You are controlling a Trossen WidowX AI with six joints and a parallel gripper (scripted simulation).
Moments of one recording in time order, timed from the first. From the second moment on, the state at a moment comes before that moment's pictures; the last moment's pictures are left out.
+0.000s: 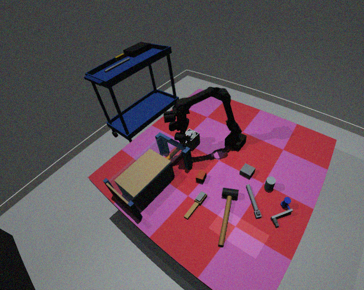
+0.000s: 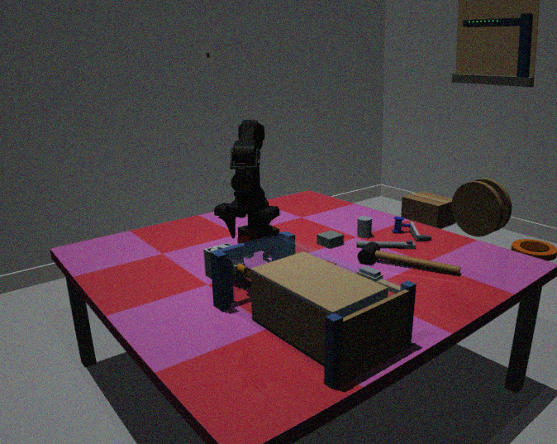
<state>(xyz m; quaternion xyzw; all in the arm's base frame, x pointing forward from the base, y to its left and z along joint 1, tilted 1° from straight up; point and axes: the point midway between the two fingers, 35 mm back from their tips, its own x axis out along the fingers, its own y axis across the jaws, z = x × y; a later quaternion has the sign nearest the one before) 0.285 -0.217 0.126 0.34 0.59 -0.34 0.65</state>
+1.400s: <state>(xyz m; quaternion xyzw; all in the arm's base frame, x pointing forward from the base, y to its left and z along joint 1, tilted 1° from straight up) 0.285 -0.218 0.126 0.34 0.59 -0.34 0.65</state>
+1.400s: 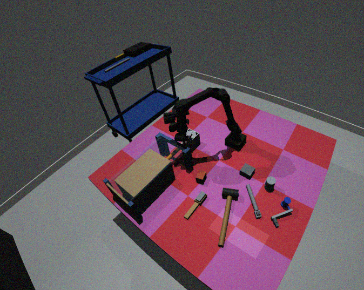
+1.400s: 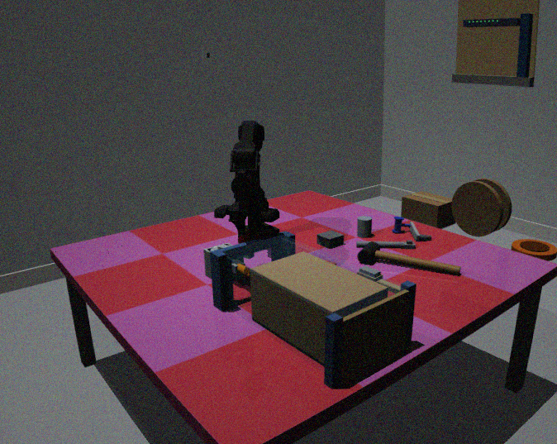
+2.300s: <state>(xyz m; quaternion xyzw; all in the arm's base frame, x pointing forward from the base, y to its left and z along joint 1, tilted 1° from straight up) 0.285 -0.214 0.121 0.34 0.58 -0.35 0.65</state>
